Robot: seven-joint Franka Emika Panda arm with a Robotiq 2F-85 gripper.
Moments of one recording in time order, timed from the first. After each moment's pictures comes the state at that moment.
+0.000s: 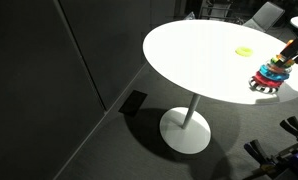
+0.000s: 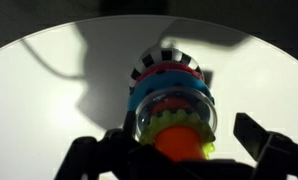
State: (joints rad) arm -0.08 -0.15 -0.12 -2.72 0.05 2.69 -0.08
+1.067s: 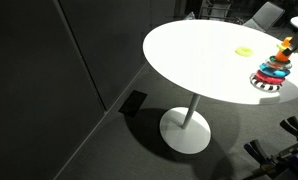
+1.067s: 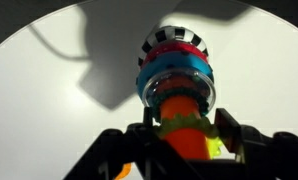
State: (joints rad) arm -0.12 -0.22 -0.12 -2.71 0.01 2.68 -0.07
